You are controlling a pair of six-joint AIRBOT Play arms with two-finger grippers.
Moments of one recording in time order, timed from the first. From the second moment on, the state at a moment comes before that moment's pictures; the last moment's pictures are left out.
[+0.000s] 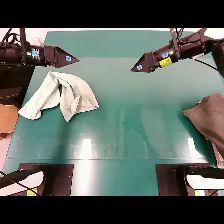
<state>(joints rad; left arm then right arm) 0.02 -1.23 1.44 0.41 -1.32 -1.07 0.22 -1.43 1.73 -0.74 1.45 1.31</state>
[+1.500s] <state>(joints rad) 0.12 -1.23 1.44 0.79 -1.17 -1.30 0.21 -1.43 1.73 -0.70 1.44 1.32</state>
